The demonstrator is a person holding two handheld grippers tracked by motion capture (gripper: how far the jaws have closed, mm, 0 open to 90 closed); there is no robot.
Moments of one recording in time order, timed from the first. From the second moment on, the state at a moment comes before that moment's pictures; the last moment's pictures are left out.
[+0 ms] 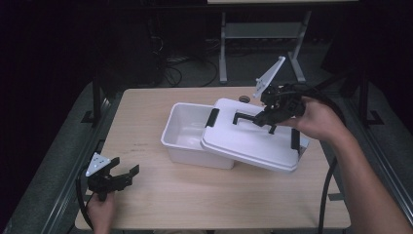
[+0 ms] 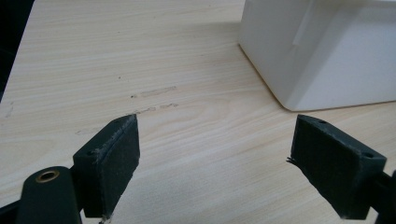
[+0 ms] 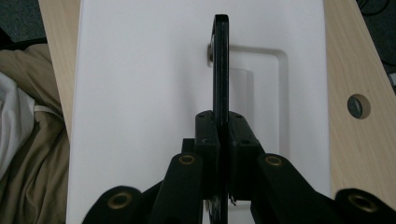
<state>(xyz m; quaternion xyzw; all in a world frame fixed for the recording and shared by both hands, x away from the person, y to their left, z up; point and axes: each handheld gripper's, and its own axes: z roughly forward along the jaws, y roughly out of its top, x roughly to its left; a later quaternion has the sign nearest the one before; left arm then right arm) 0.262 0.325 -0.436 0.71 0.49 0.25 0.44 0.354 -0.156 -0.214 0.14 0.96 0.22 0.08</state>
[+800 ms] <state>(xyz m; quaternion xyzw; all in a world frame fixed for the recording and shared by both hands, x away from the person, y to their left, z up) 0.261 0.324 -0.436 0.71 0.49 0.26 0.43 0.317 -0.213 -0.226 0.18 0.96 0.22 0.09</state>
